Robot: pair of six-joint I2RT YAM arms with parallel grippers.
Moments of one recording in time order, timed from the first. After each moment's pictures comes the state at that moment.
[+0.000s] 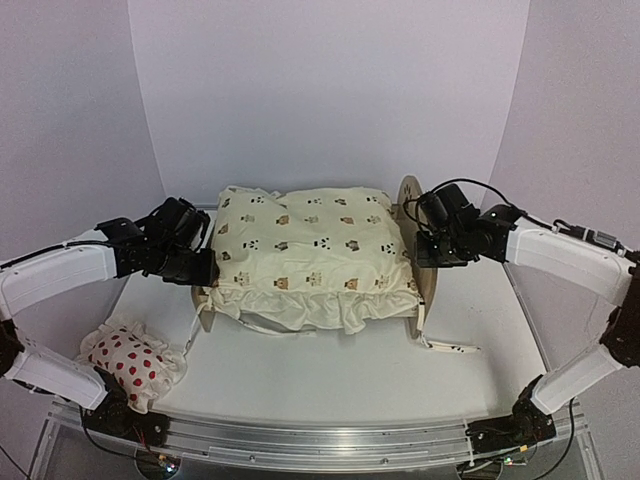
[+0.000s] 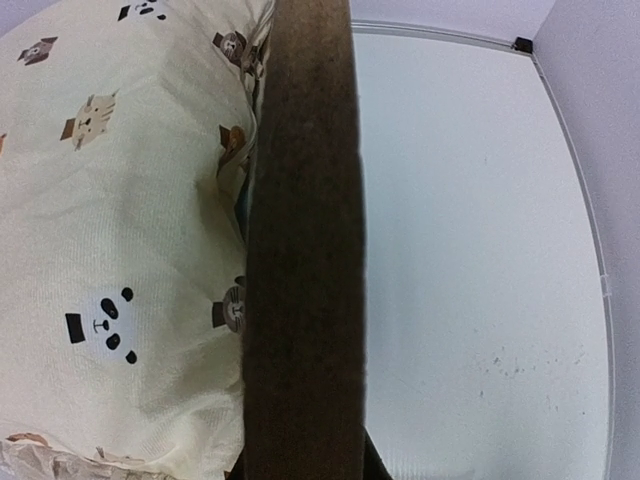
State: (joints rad) left arm -0.69 1.26 1.00 -0.64 -0.22 -0.51; right arm 0.68 1.44 1.19 -0.67 0.45 0.51
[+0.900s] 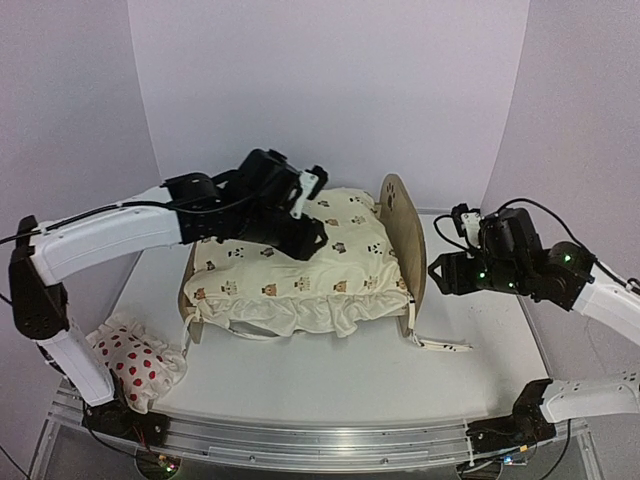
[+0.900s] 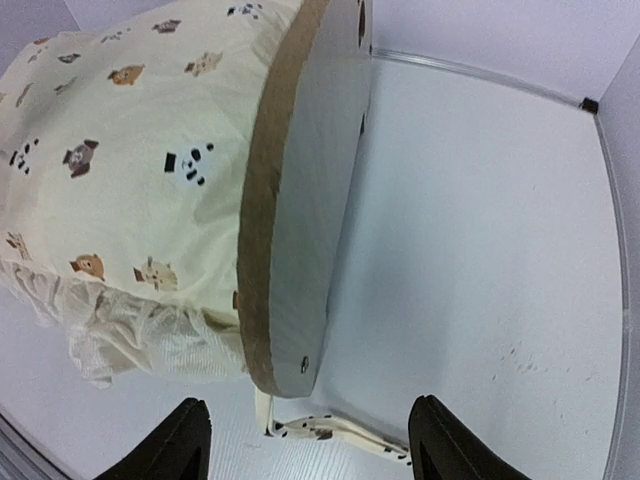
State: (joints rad) left arm -1.02 1.61 1.59 -0.63 -0.20 -0.26; right arm 0.75 1.01 0.97 -0.64 0.31 0.35
